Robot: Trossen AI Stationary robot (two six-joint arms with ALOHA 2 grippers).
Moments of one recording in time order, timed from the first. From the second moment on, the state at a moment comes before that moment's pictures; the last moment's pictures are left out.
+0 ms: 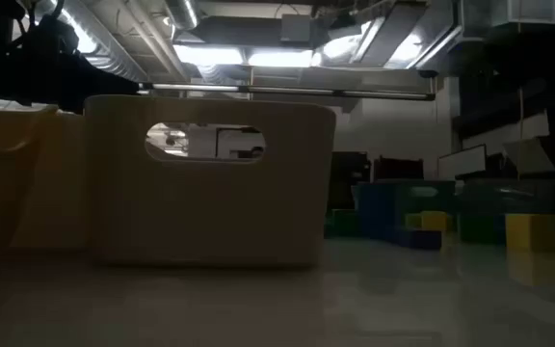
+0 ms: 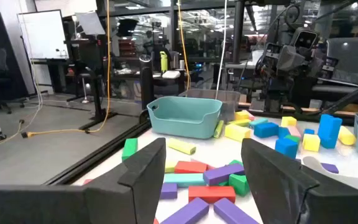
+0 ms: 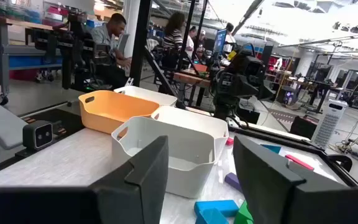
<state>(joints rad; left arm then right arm) 0.14 0.01 0.01 0.05 -0.26 0.03 0.18 0.02 0.06 0.05 -0.06 -0.21</state>
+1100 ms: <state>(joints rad) 0.14 0.01 0.01 0.05 -0.26 0.03 0.18 0.02 0.06 -0.03 -0.06 -0.21</state>
